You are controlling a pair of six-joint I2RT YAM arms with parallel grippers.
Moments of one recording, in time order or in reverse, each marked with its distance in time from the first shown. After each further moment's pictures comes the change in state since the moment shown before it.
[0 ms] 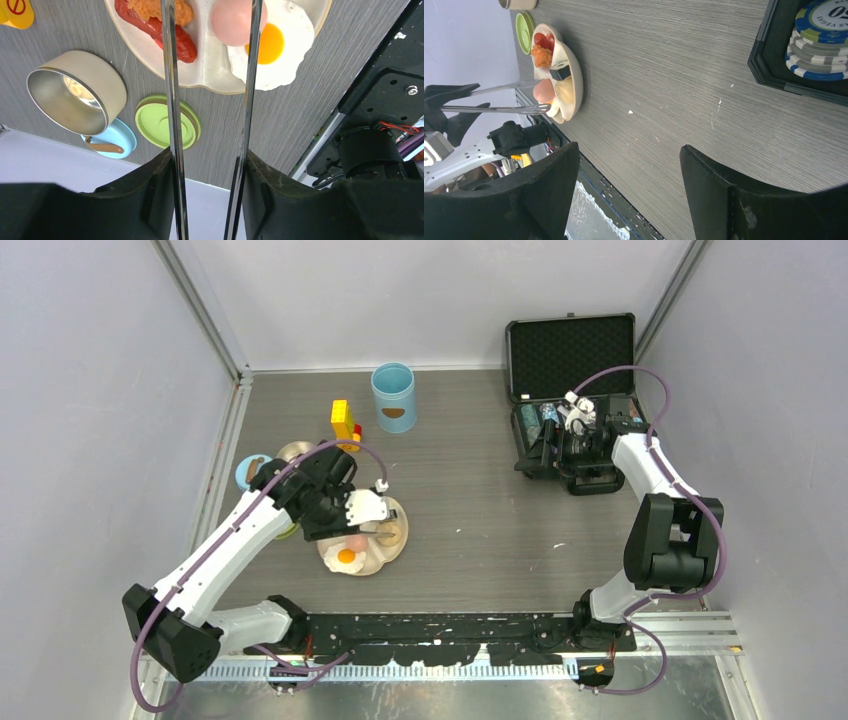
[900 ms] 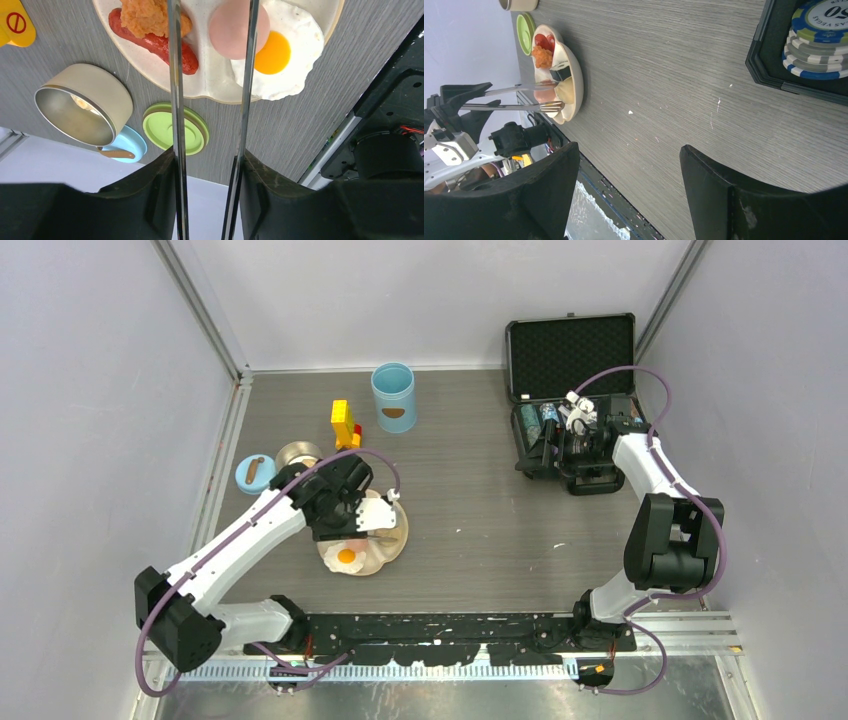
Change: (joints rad) left arm -0.082 0.047 -0.058 0.066 -0.074 -0.001; right arm -0.006 0.000 0.000 0.000 -0.004 0.000
